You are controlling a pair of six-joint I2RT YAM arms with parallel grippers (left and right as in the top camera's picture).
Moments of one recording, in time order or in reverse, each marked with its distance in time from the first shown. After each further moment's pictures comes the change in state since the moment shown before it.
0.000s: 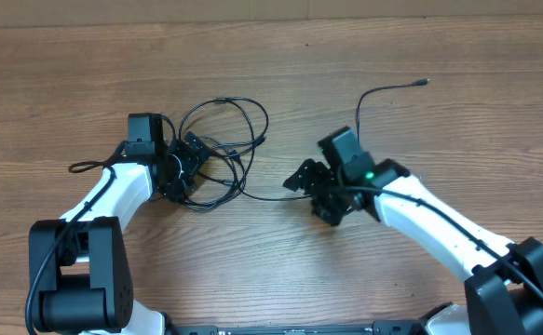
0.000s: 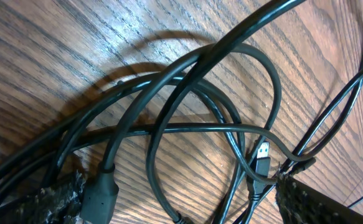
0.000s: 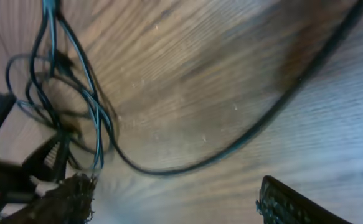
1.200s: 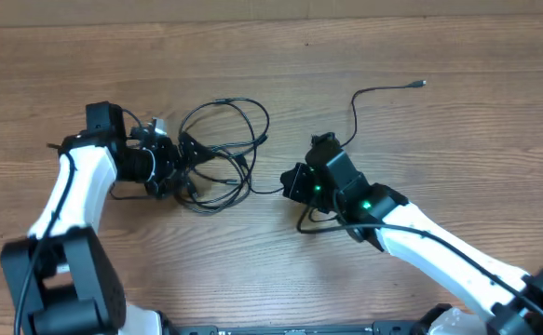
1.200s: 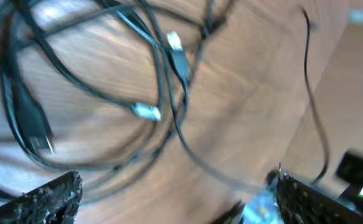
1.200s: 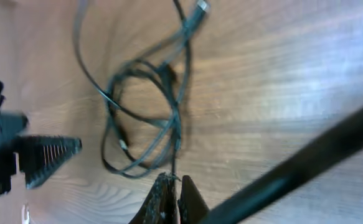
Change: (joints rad) left arm 0.151 -0.047 0.208 -0.521 0.481 0.596; right arm 0.111 -0.138 -0.088 0.281 0.196 -0.279
